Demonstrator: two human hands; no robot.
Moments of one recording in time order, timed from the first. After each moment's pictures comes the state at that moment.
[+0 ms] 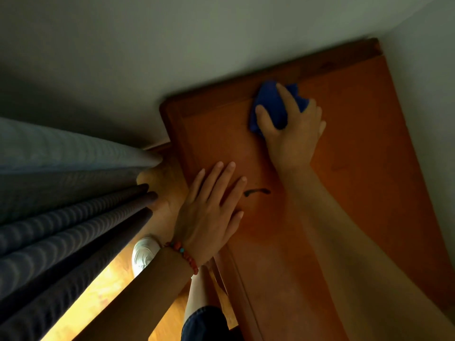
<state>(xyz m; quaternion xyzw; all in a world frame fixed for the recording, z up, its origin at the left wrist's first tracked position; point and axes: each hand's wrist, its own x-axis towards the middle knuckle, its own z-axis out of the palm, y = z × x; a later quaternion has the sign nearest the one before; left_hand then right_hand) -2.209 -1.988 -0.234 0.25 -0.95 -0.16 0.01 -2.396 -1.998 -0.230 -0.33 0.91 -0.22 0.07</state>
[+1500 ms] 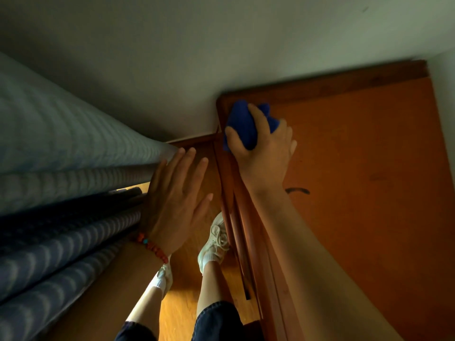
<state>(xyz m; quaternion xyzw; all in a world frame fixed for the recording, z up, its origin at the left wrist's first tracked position) -2.122 -2.034 -0.211 0.38 -0.90 -0.20 0.03 -2.281 -2.026 -0.226 -0.40 0.88 -0.23 0.13</state>
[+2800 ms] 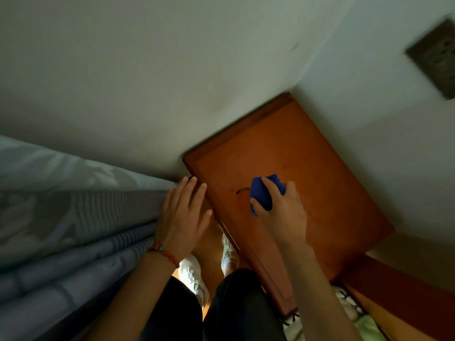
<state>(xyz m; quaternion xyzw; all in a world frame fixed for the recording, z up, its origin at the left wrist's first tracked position) -2.156 -2.026 -0.033 0.25 -0.95 -0.19 -0.01 -2.302 -1.881 -0.047 -0.29 0.93 -0.14 0.18</state>
